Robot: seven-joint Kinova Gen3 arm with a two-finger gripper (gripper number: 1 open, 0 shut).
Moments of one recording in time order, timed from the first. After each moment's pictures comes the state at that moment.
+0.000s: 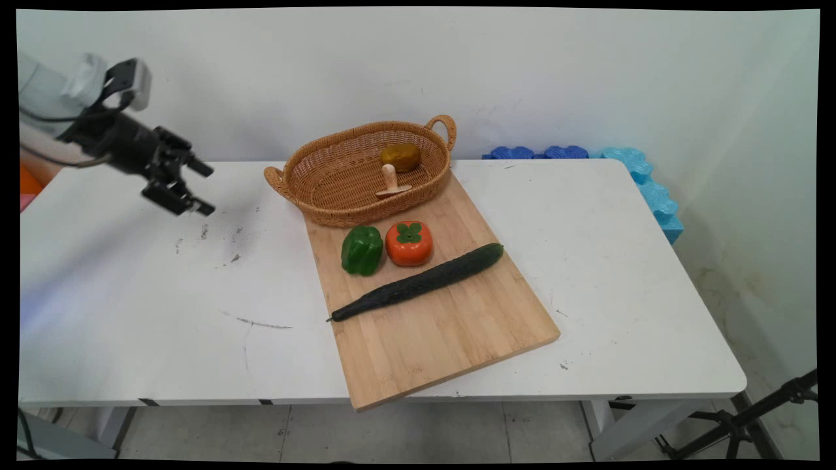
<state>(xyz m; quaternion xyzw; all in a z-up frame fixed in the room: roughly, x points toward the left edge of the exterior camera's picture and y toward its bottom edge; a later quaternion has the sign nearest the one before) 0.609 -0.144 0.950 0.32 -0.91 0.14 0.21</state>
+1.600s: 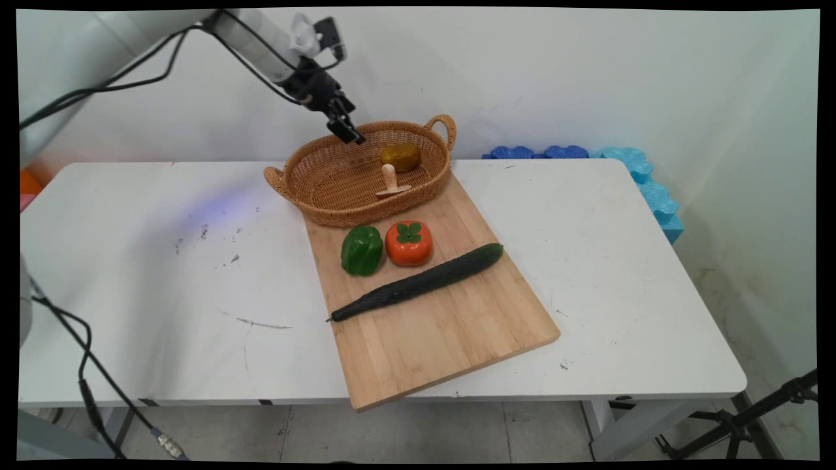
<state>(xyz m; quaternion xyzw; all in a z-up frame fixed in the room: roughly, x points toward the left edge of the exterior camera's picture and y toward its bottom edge) 0.476 -0.407 0.912 0.28 -0.91 0.21 0.22</state>
